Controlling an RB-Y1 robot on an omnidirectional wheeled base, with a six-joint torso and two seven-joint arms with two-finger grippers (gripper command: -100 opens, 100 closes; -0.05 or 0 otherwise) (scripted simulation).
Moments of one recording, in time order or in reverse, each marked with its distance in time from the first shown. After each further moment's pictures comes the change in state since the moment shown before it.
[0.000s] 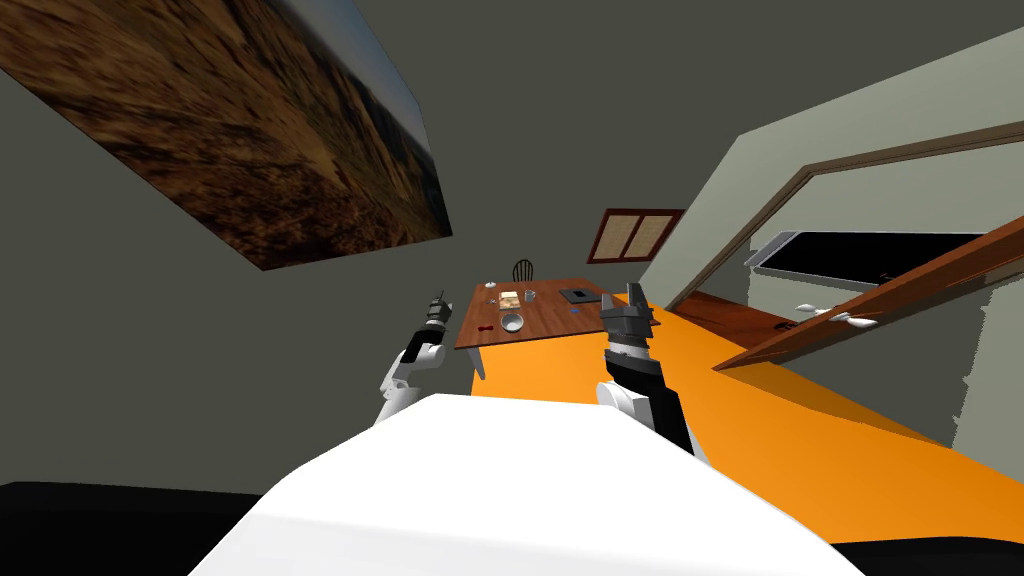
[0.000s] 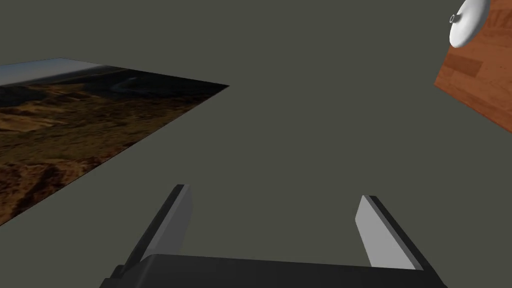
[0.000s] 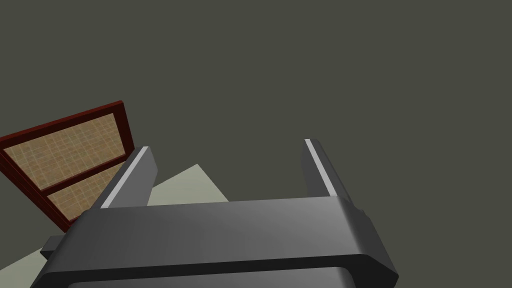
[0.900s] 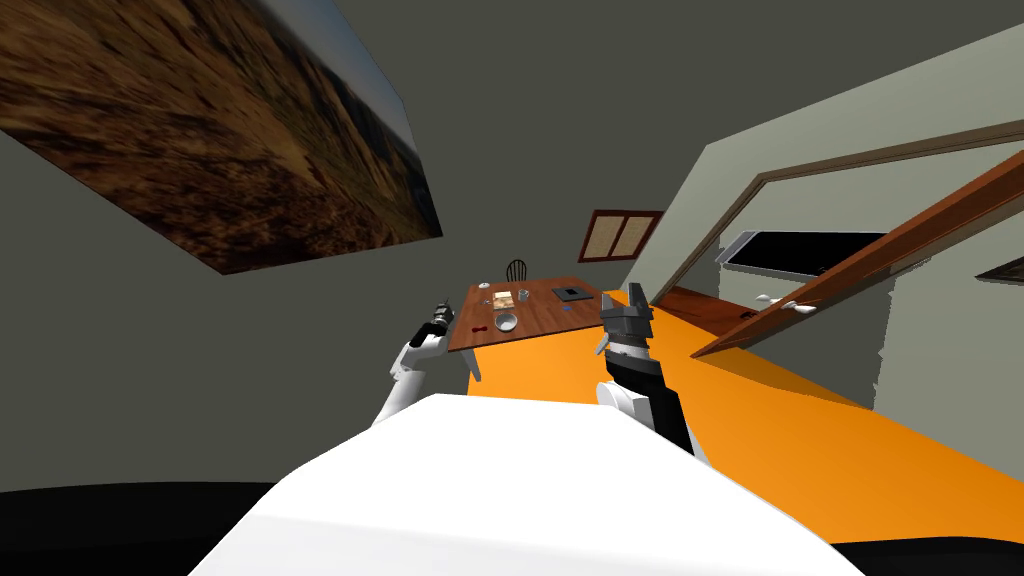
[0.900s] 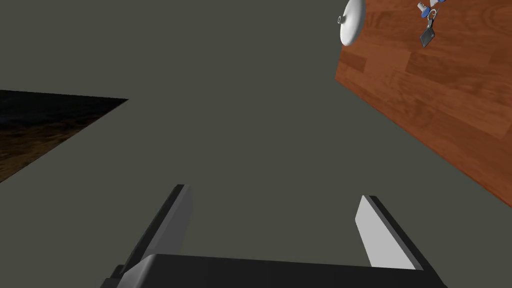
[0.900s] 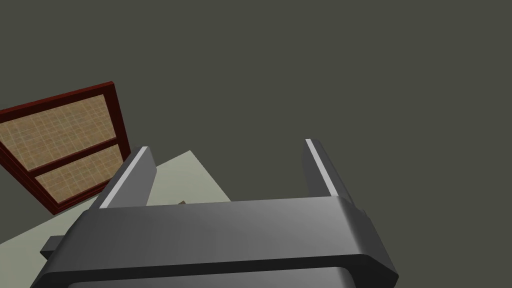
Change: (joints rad) left arm -0.142 0.033 0.052 0.200 0.012 0.243 -0.022; right arm 0.000 0.000 0.000 0.000 0.000 0.000 0.000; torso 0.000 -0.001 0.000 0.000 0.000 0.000
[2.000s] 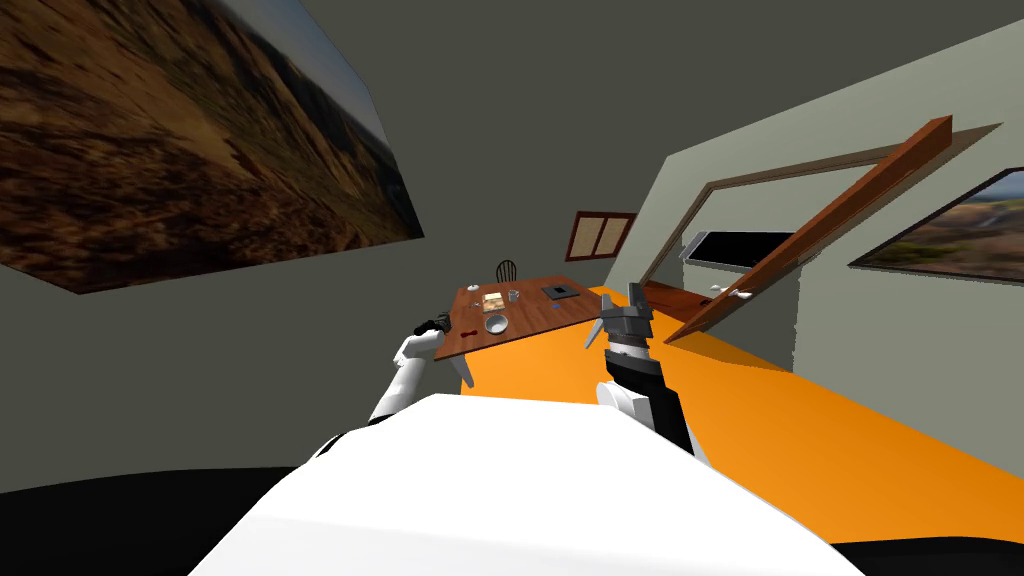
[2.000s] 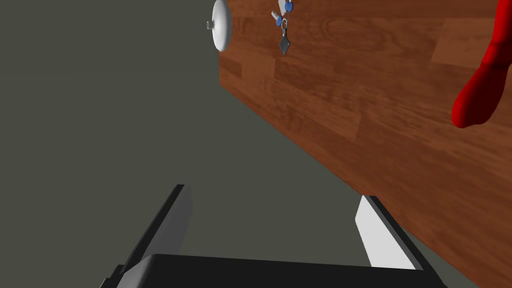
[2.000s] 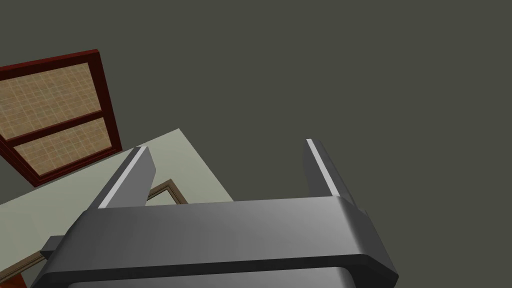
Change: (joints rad) left arm -0.143 0.065 0.063 0.268 0.012 0.311 -0.011; right arm 0.000 0.000 0.000 0.000 0.000 0.000 0.000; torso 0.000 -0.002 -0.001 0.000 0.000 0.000
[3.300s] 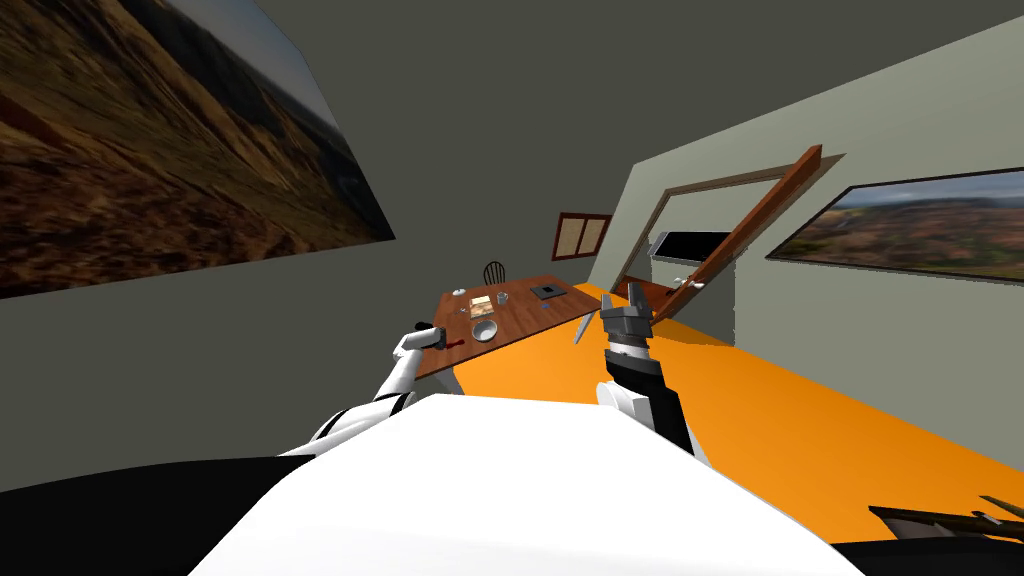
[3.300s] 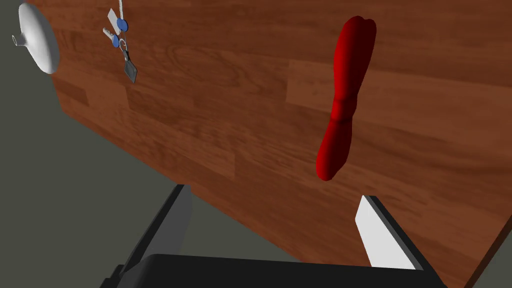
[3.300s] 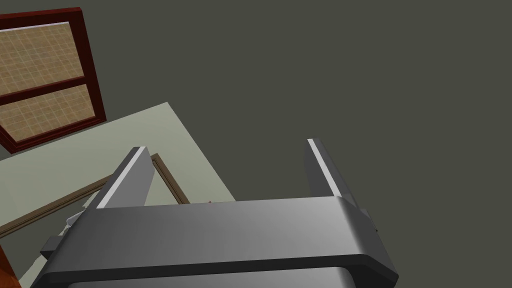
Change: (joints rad) left arm -0.132 0.067 0.071 0.289 -0.009 0.367 0.003; right arm 0.000 0.000 0.000 0.000 0.000 0.000 0.000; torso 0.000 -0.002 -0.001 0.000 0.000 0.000
